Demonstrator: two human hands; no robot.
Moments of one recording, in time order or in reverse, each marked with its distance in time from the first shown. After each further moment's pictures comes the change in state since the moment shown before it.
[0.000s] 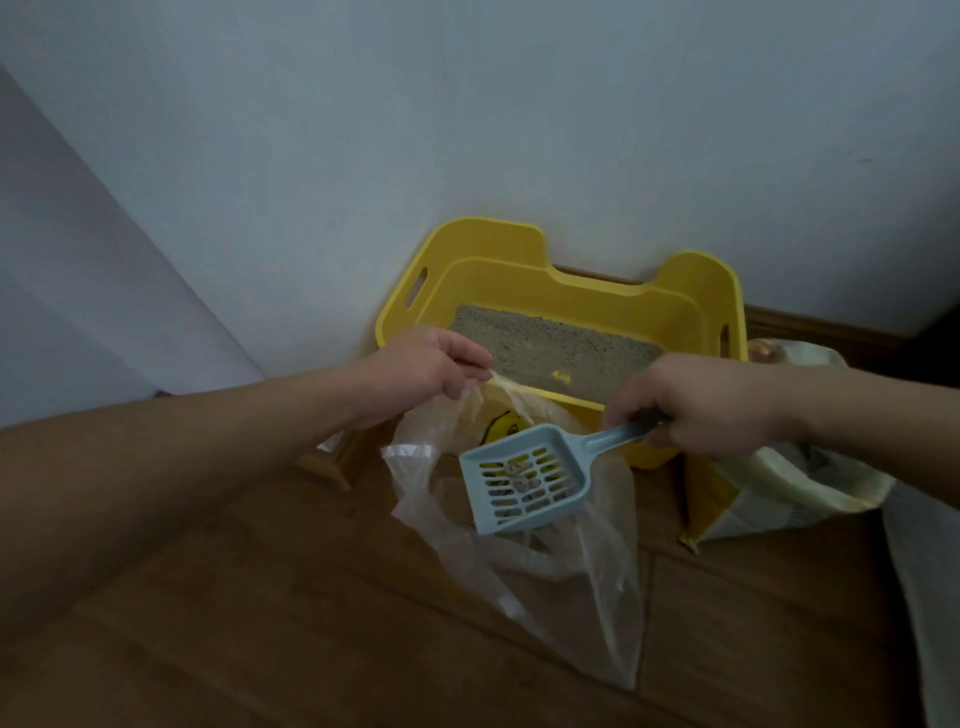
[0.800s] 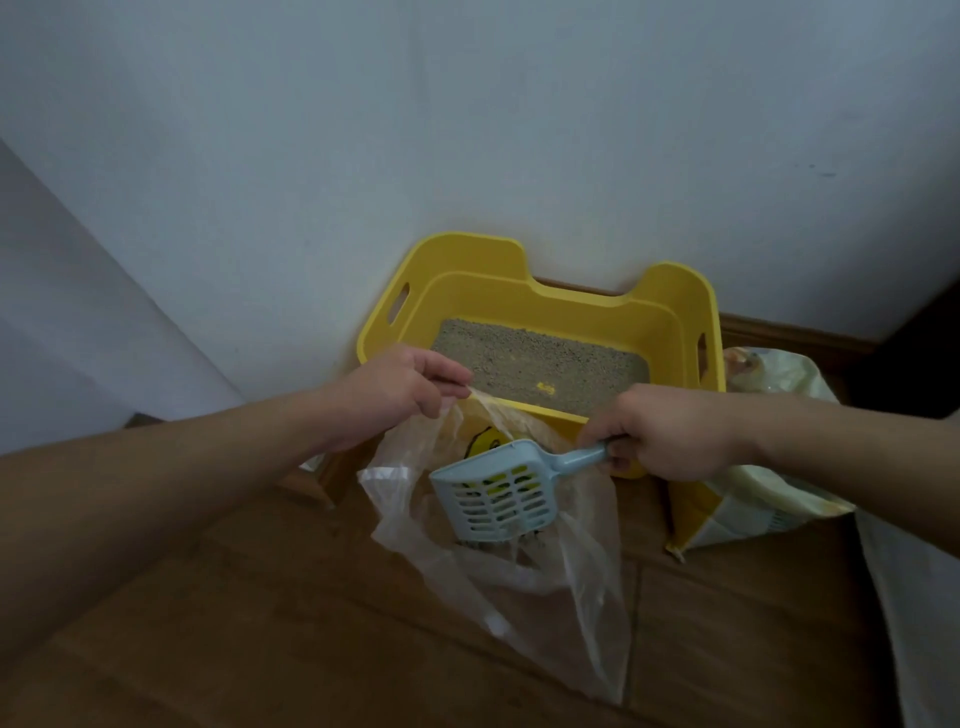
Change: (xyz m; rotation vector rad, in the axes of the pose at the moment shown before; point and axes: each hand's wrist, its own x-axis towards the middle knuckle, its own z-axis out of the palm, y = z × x) left_hand -0.004 -0.003 -0.004 -0.033 -0.022 0.007; right_hand 0.008 0.000 0.015 0.012 -0.031 0.000
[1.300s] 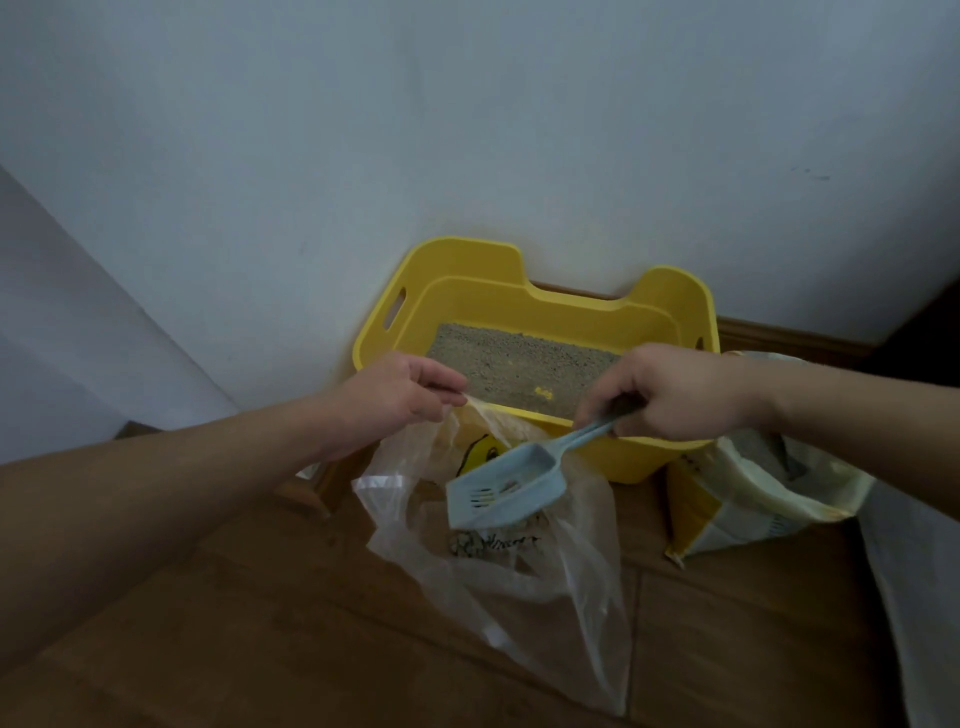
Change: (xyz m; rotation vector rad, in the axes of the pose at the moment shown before) left_hand 0.005 -0.004 -0.004 0.108 -0.001 0.021; right_hand -0.001 0.009 -0.028 0.268 0.108 0.046
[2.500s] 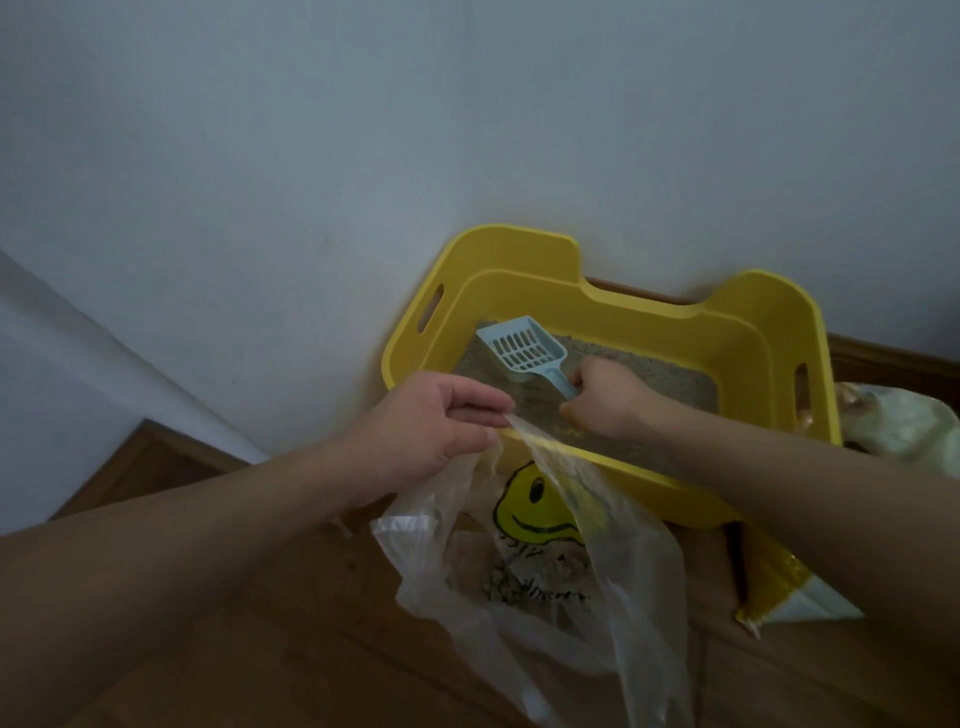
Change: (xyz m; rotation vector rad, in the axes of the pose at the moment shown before) left_hand 0.022 -0.018 -0.004 -0.137 0.091 0.058; right_hand 0.167 0.024 0.046 0.071 0.207 0.448
